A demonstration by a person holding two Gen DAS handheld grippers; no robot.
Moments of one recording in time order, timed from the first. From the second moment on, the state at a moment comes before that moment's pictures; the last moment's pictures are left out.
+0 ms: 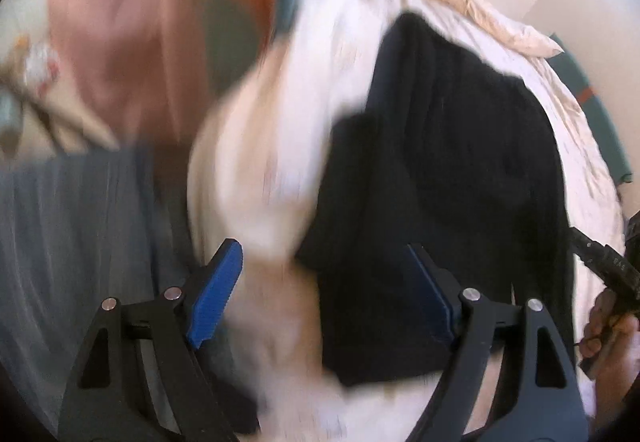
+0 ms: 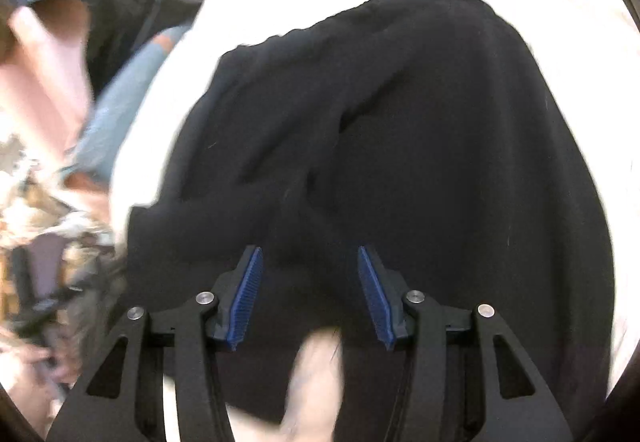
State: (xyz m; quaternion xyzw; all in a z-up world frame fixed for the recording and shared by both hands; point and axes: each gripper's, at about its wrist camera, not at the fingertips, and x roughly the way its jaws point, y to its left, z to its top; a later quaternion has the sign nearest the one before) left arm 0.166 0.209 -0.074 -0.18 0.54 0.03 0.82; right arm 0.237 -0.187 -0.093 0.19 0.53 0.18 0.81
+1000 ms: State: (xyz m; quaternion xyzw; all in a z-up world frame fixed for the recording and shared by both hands) left arm 0.122 0.162 -0.116 -0.14 0.60 -0.01 0.79; right arm 0.147 -0.139 -0.172 0.12 0.62 0.21 0.75
